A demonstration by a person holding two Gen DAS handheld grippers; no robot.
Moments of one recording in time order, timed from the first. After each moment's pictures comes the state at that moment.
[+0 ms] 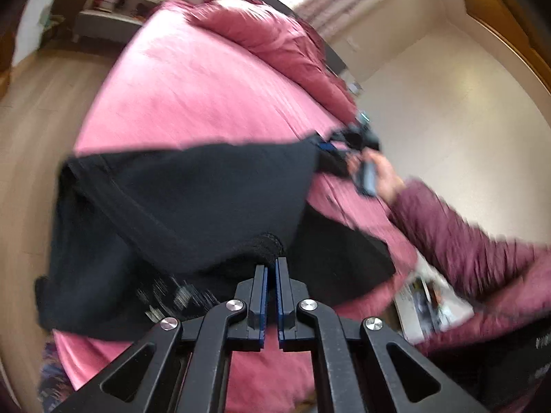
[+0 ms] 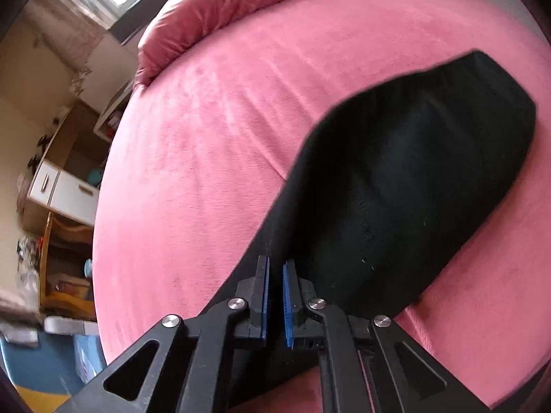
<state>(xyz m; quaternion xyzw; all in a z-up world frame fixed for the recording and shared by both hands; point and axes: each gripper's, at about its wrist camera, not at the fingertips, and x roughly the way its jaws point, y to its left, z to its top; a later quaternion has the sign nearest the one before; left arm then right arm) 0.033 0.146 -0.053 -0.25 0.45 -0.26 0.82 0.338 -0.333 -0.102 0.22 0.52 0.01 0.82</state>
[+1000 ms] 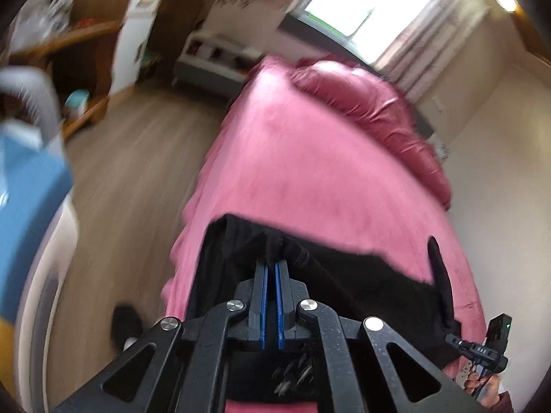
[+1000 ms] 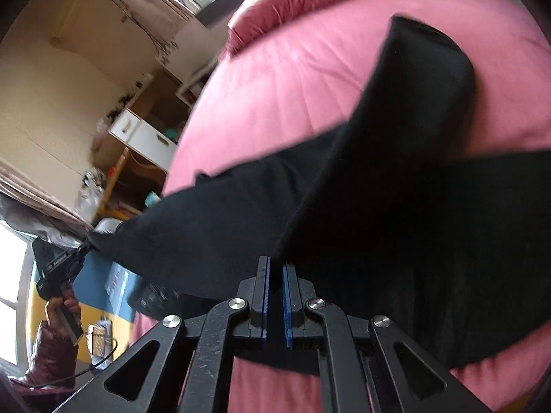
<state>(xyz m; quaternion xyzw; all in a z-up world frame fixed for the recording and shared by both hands) 0.050 0.229 -0.053 -0.25 0.41 -0.04 0.88 0.029 -0.333 -0.098 0.23 0.49 0.15 0.82</state>
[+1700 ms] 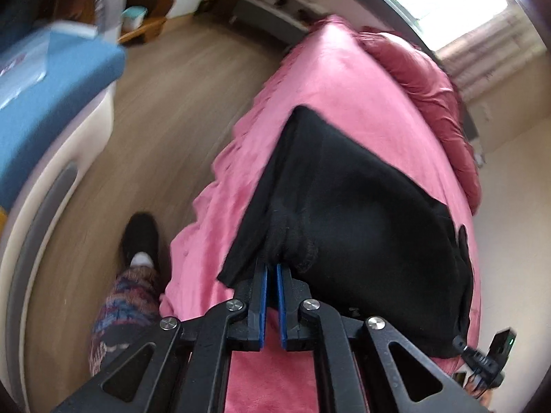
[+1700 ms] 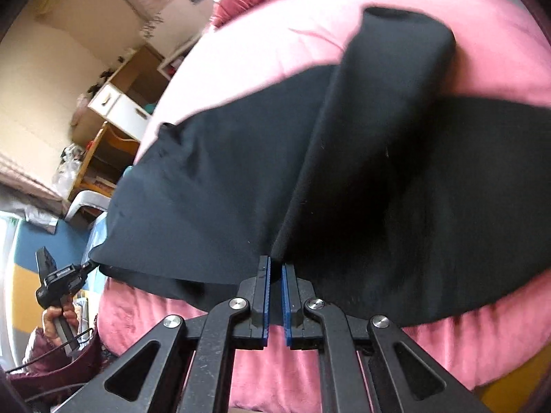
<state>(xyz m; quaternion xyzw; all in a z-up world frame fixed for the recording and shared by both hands) -0.005 0.243 -0.143 -0.33 0.50 0.02 0.80 -0.001 -0.333 -0.134 0.20 0.54 0.12 0.81</state>
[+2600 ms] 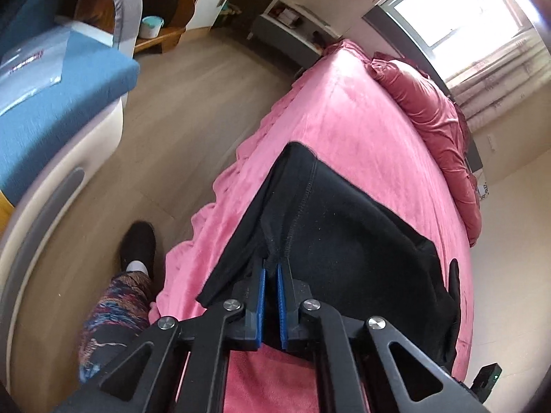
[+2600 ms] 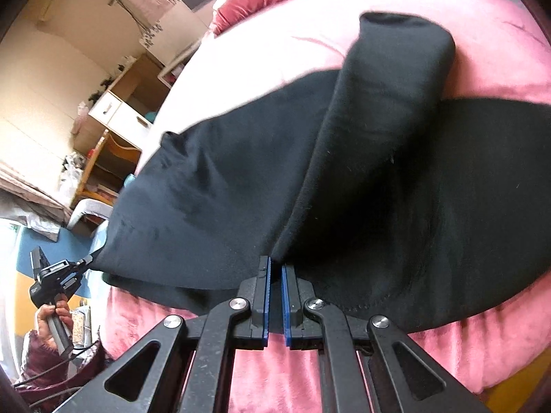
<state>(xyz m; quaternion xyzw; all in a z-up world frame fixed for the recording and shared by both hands) 0.002 0.241 -0.104 -0.35 0.46 0.06 0.82 -0.003 -0.337 -0.118 0.20 0.51 0.13 0.83</state>
